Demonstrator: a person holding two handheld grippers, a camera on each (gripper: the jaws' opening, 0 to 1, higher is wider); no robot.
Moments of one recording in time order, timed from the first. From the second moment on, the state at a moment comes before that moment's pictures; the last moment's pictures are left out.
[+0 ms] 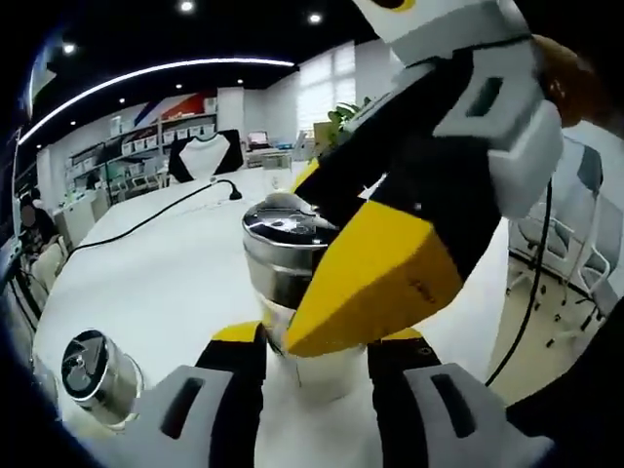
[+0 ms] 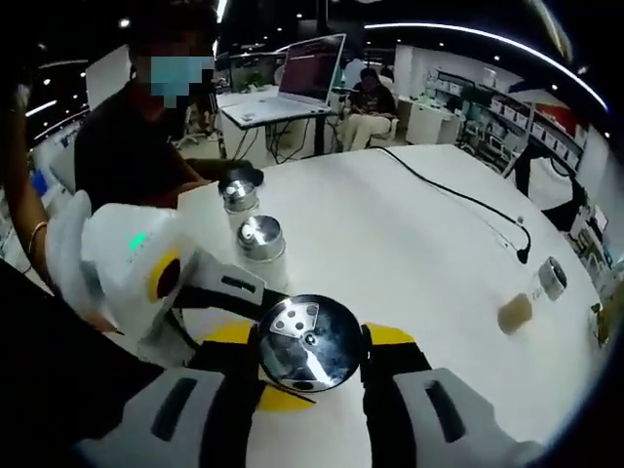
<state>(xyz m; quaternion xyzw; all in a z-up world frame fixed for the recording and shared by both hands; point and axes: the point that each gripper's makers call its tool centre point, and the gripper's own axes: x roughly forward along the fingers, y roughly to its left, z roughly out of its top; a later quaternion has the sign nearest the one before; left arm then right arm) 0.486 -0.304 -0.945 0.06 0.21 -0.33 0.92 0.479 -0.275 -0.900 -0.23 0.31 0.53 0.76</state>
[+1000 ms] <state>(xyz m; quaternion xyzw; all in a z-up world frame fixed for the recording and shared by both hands) 0.494 -0.291 -0.942 0.06 0.21 -0.24 0.95 0.471 -0.266 -0.897 -0.22 0.33 0.50 0.77</state>
